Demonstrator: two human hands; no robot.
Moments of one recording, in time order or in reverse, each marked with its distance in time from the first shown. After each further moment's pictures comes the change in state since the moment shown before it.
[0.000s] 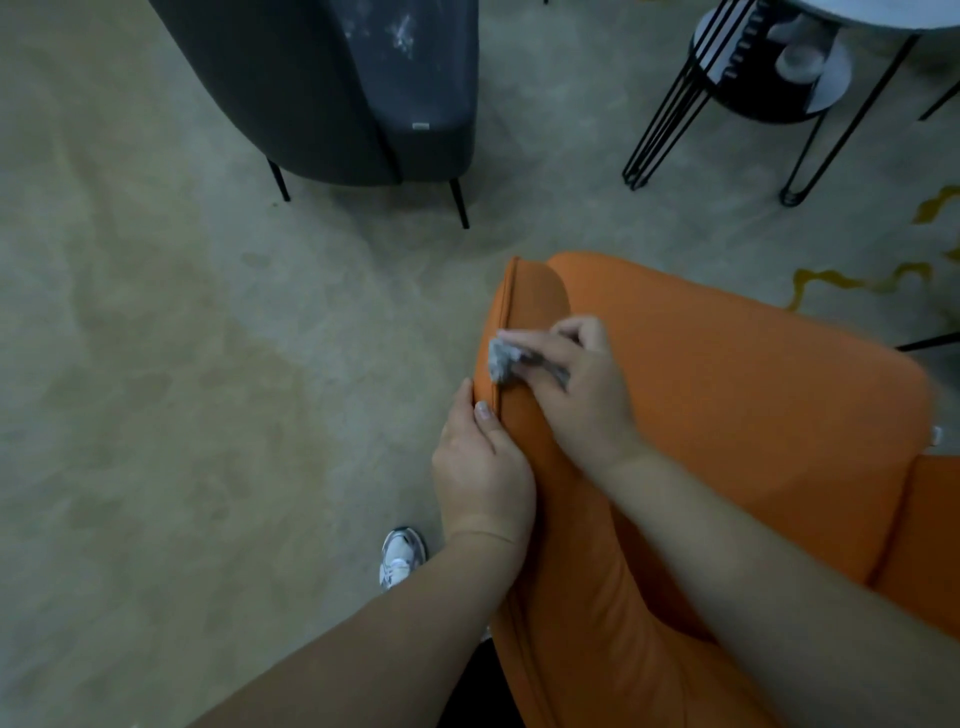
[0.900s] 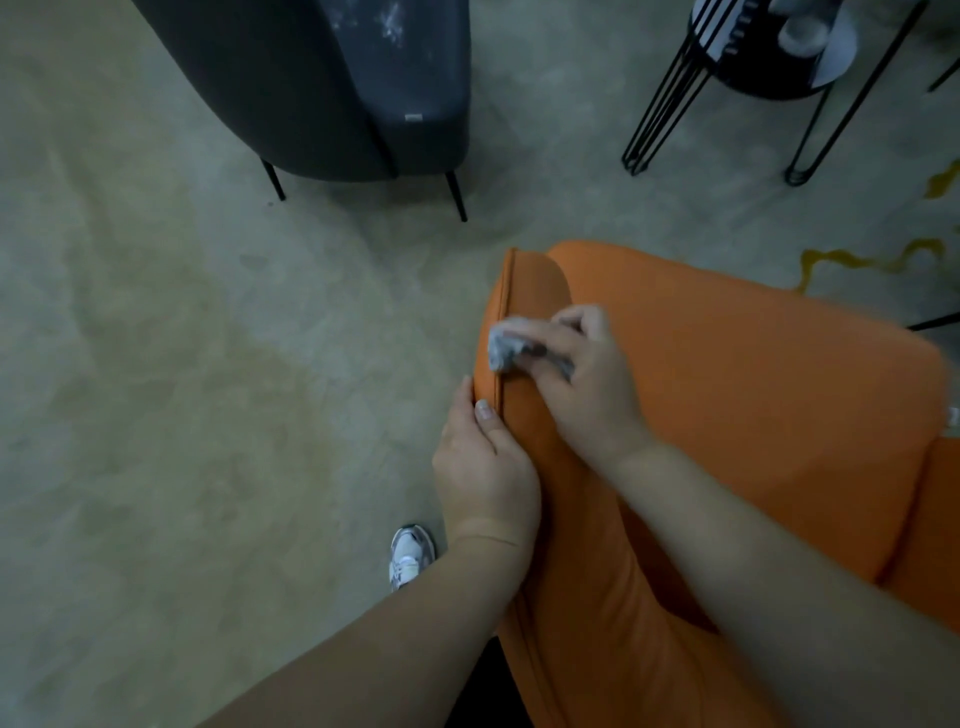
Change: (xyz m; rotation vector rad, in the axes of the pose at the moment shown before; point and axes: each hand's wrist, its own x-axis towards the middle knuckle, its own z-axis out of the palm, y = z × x) left_hand 0.001 0.000 0.001 0.008 0.026 0.019; right_hand 0.005 0.014 0.006 0.048 0.026 -0.036
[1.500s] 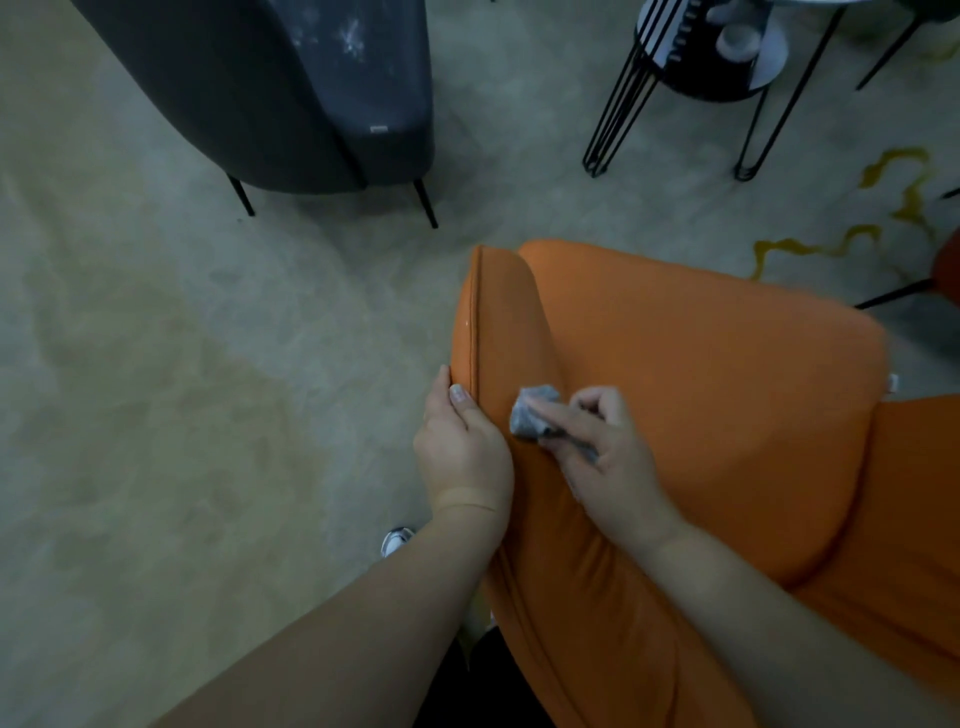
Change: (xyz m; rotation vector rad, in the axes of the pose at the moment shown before) left_hand 0.003 -0.007 0.003 -0.080 0.047 -0.012; right_hand -0.092 0.011 -0.025 0.074 -0.026 0.081
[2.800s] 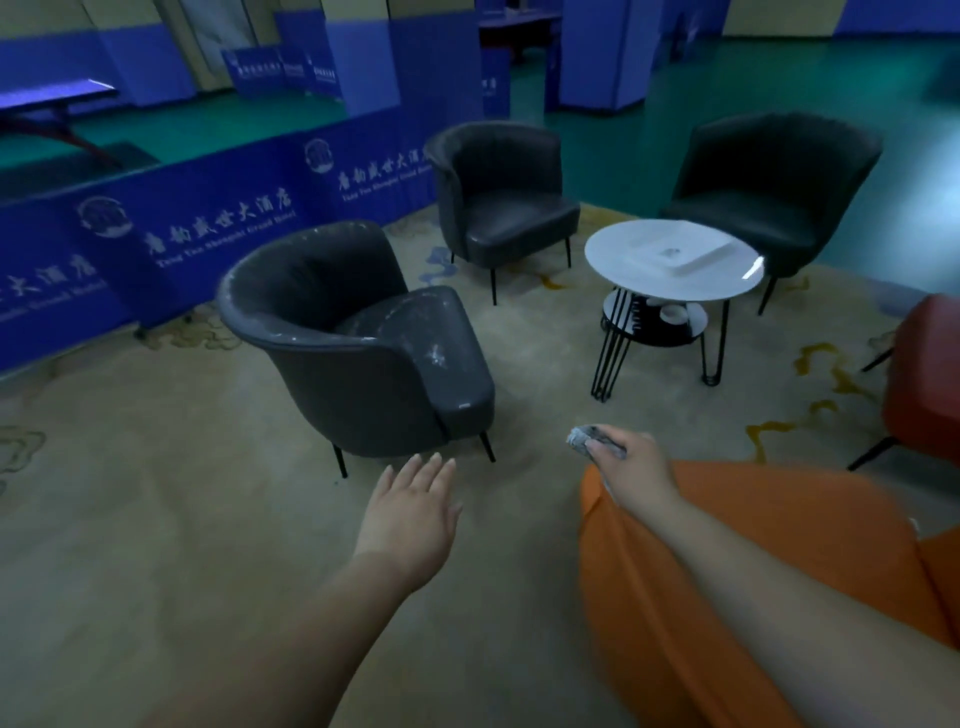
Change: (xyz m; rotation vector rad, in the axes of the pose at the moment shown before) left_hand 0.189 0.119 -0.298 1.052 -0.344 0.999; right_hand 0.135 -0.235 0.037 -0.124 0.385 0.199
